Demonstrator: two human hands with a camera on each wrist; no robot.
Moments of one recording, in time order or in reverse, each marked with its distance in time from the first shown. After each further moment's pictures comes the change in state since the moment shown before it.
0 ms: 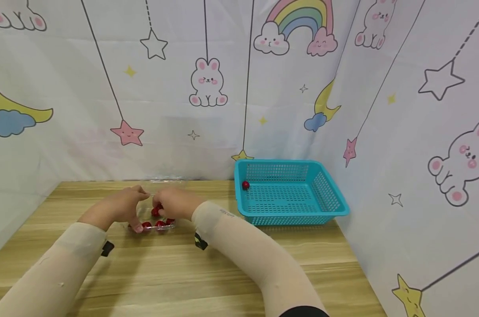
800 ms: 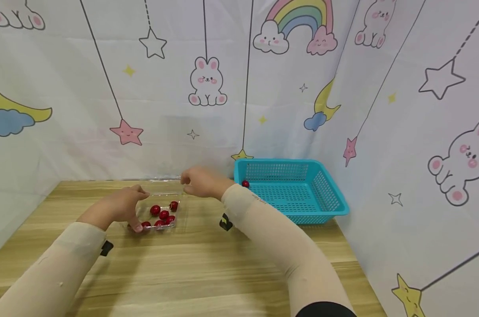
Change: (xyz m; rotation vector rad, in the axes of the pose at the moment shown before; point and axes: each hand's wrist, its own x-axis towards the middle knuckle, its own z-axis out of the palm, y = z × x) left_hand 0.000 0.001 0.001 0.004 -0.021 -0.010; right_hand -0.069 0.045 -0.067 0.147 0.039 0.159
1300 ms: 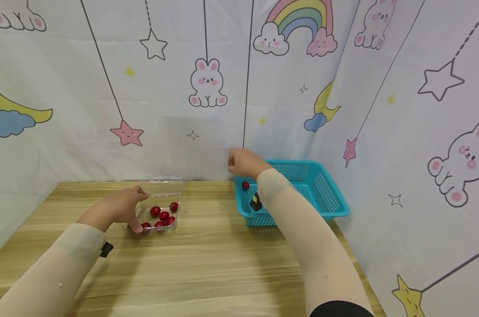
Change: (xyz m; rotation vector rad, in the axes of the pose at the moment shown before) left_hand -0.001 -0.001 0.001 -0.011 0.007 -0.004; right_hand -0.047 0.097 -0.052 0.056 0.078 0.340
